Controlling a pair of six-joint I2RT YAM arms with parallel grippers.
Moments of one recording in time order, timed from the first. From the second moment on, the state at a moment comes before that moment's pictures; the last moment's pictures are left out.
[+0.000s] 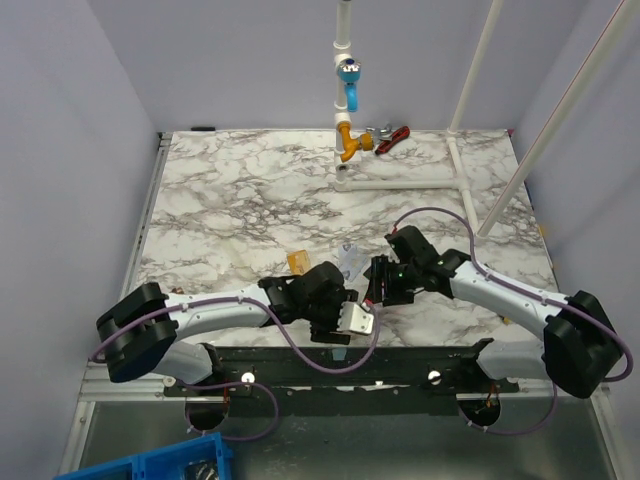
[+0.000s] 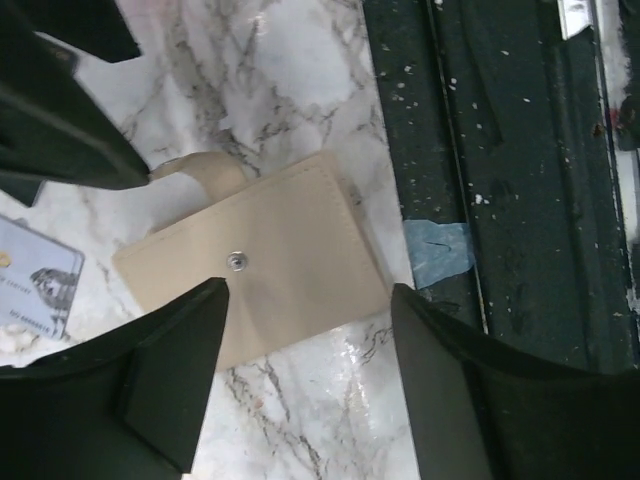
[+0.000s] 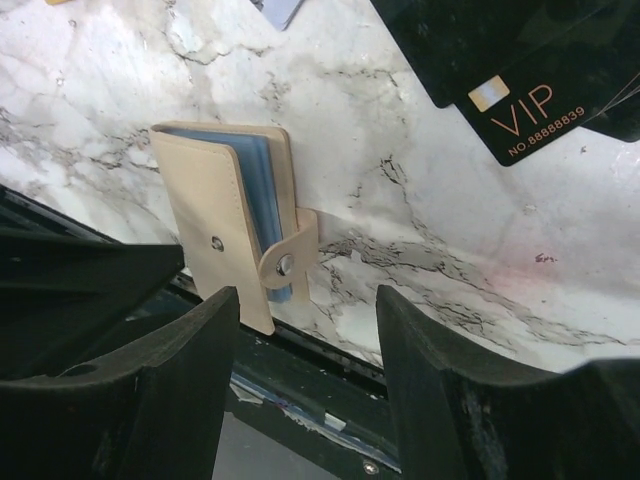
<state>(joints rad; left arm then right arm) -1.08 1.35 0.72 -0.23 0.37 0.60 0.69 1.27 0.72 -0.49 -0.22 0.68</state>
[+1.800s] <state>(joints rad) -1.21 1.49 0.76 -0.26 0.27 0.69 0.74 1.40 0.82 -0.59 -0.19 0.61</state>
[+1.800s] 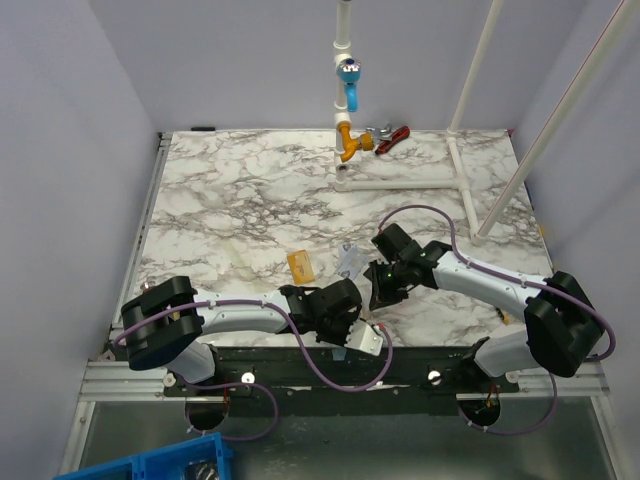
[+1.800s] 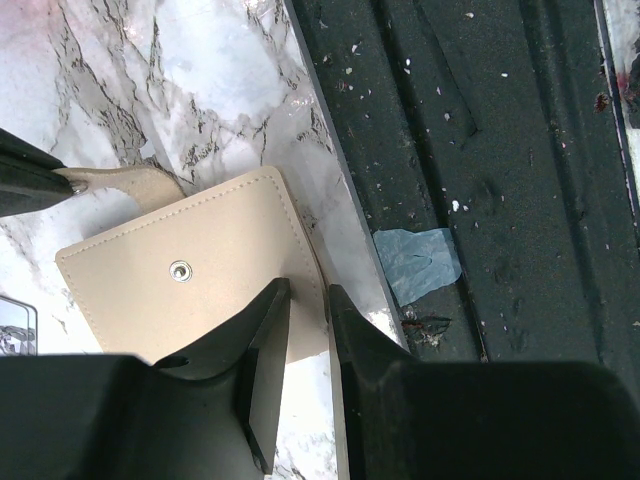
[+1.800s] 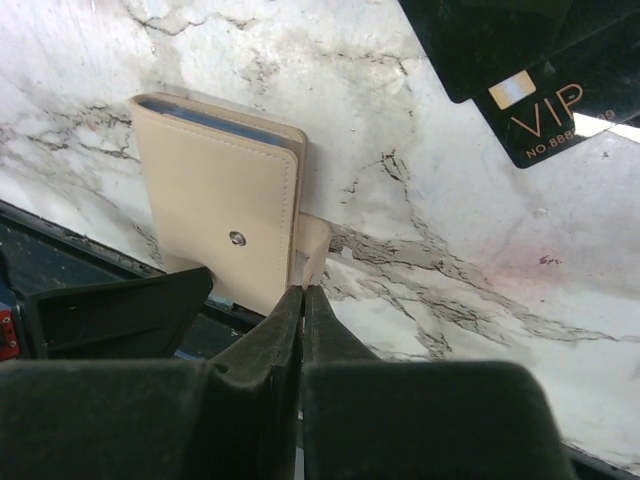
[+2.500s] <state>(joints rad) -1.21 1.49 0.76 -0.27 0.26 0.69 0.75 1.36 0.78 -0.55 -0.20 0.64</state>
